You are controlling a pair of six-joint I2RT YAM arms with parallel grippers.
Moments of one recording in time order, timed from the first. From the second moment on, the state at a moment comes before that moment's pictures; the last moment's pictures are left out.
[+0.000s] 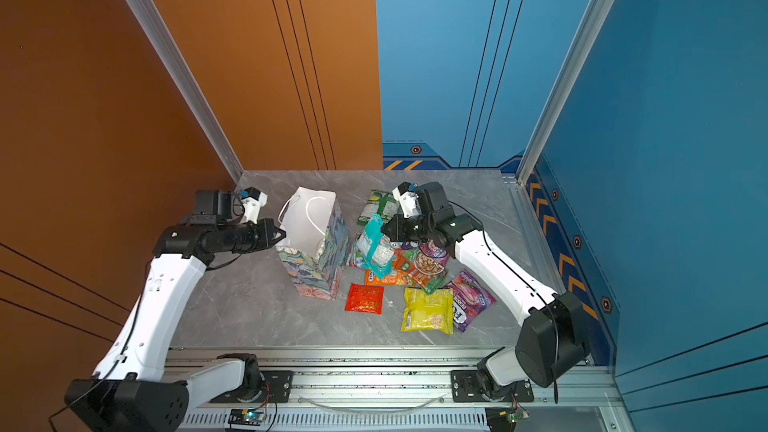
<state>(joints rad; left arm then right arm) -0.01 1.17 1.26 -0.98 0.45 -0.23 0.50 1.45 1.28 -0.49 -0.48 0.49</state>
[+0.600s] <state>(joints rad) -0.01 1.16 1.24 -0.96 0.45 -0.26 0.66 1.50 1.69 -0.44 -0.07 0.60</state>
